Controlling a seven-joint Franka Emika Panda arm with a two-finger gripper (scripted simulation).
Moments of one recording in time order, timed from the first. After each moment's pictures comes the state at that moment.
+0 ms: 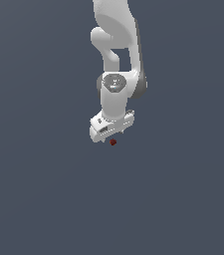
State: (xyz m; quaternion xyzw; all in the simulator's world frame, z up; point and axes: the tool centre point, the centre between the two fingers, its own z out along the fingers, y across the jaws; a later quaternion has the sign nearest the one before) arm -0.042 0.005 0.110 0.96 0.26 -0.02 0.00
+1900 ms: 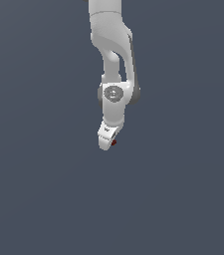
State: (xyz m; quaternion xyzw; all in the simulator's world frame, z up) arm -0.067 0.008 0.049 0.86 0.52 0.00 0.00
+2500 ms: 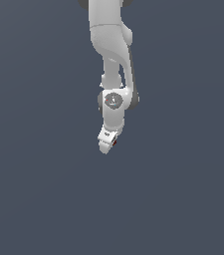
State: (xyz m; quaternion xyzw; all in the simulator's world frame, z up) arm -0.067 0.008 0.017 0.86 0.52 0.00 0.00
